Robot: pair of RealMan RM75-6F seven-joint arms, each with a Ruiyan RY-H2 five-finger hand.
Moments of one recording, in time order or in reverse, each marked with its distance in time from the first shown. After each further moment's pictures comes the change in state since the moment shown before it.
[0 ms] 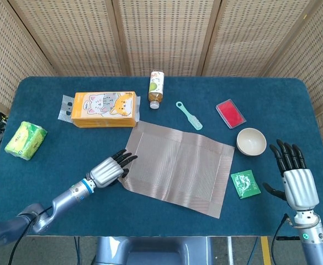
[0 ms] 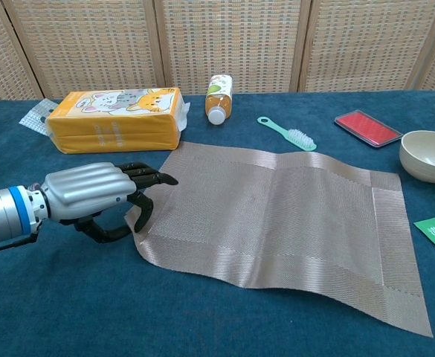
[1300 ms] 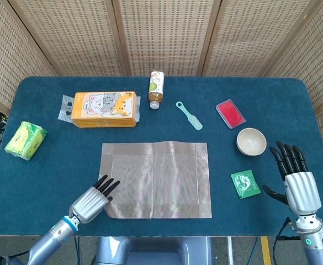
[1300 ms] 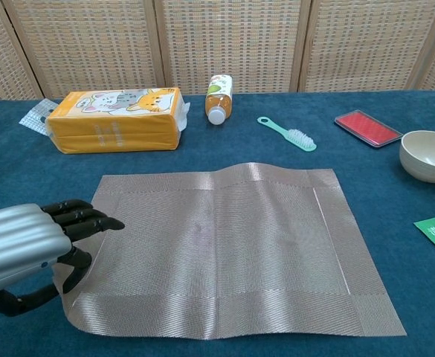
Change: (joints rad) left arm 0.248 0.288 0.075 -0.772 -0.256 0.030 0.841; right arm -0.024 0.026 -0.001 -0.033 -0.060 0.036 0.011
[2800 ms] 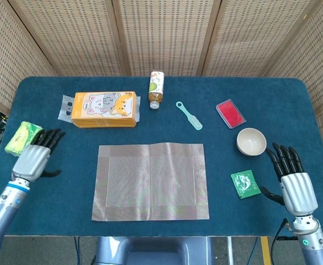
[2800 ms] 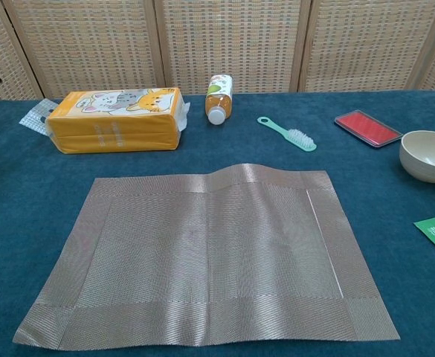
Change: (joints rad) left arm 0.028 0.262 -0.214 0.150 -0.176 0.106 -0.611; right arm -0.001 -0.007 0.000 -0.006 -0.009 -0.016 -0.029
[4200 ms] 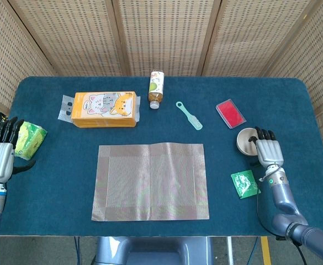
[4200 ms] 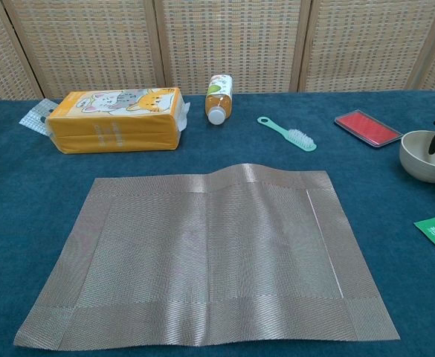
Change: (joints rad) left arm 0.156 0.018 -0.110 -0.138 -0.074 0.257 0.124; right arm 0.383 -0.310 0.140 0.546 0.566 -0.736 -0.174
